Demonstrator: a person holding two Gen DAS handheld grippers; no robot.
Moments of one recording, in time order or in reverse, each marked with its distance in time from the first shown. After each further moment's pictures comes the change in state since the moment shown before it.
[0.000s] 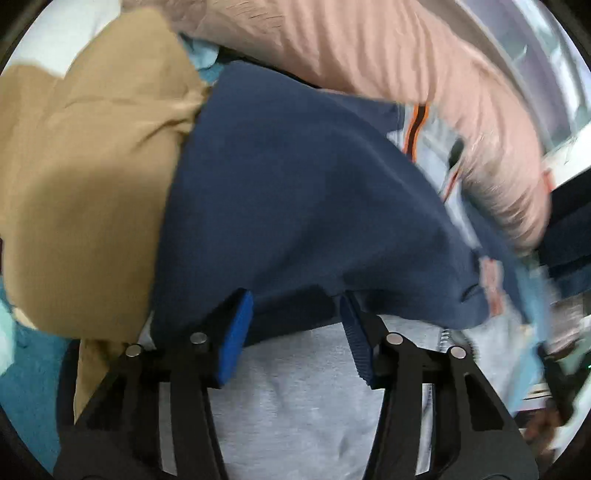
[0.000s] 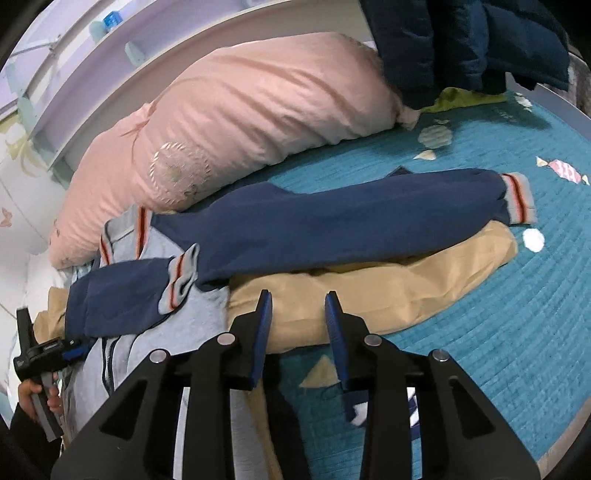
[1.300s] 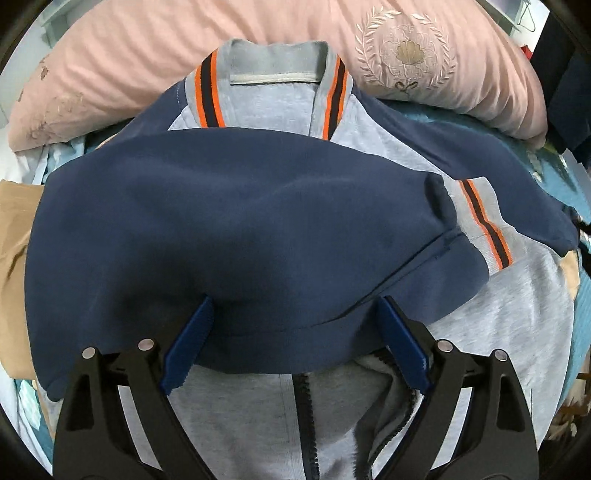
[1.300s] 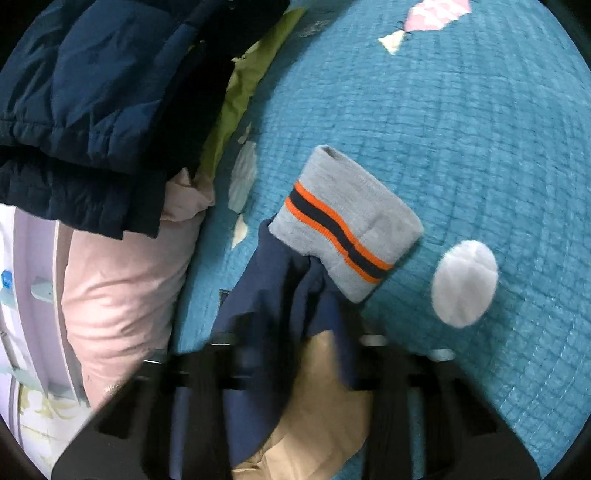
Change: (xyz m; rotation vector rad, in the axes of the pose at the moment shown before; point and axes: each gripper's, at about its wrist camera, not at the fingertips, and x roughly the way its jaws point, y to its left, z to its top) left arm 0.080 -0.164 -0.033 0.451 0.030 0.238; right arm 0.066 -0.248 0.069 0.784 -0.061 0.063
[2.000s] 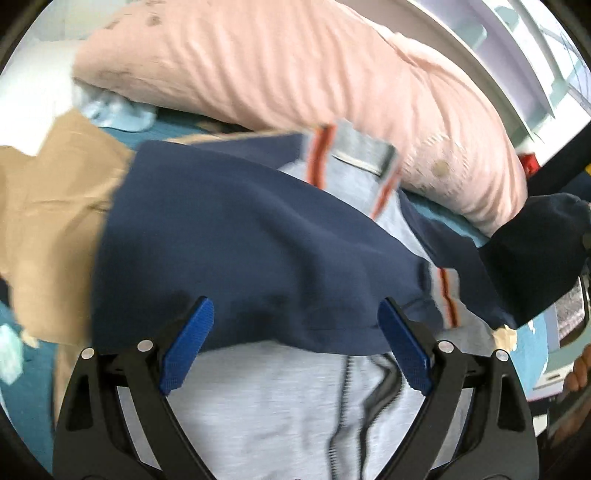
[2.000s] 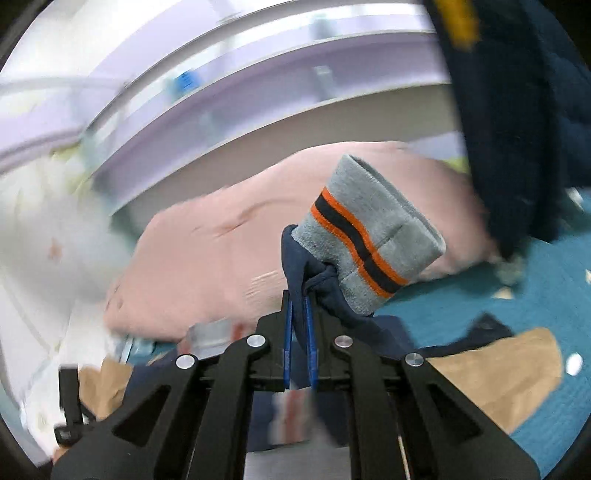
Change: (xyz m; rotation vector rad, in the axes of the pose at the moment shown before) left arm -0.074 0.110 -0.022 -0.319 -0.132 -0.157; right arm -0.086 0.285 -0.259 -0.925 -0.142 0.265
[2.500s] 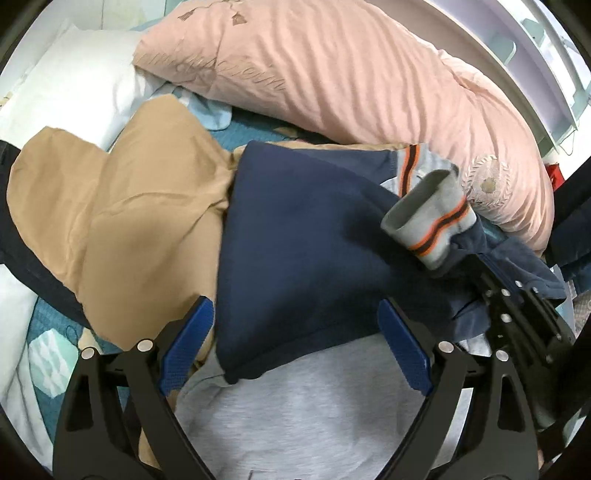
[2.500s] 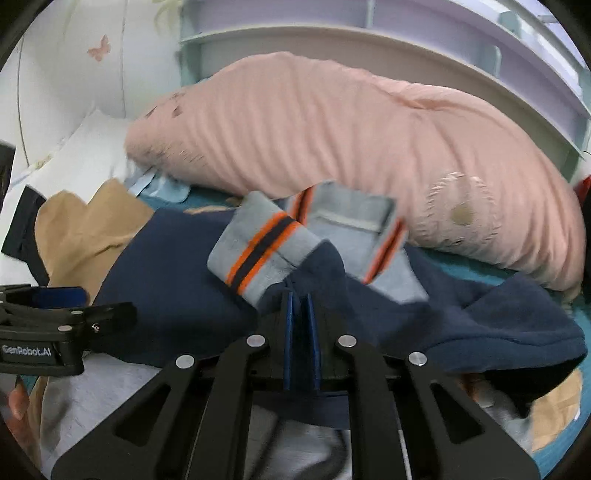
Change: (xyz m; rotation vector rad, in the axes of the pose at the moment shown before) left arm -0.019 0.075 0.002 -0.027 -0.006 0.088; right arm 0.129 0.193 -0.151 -0.475 0.289 -0.036
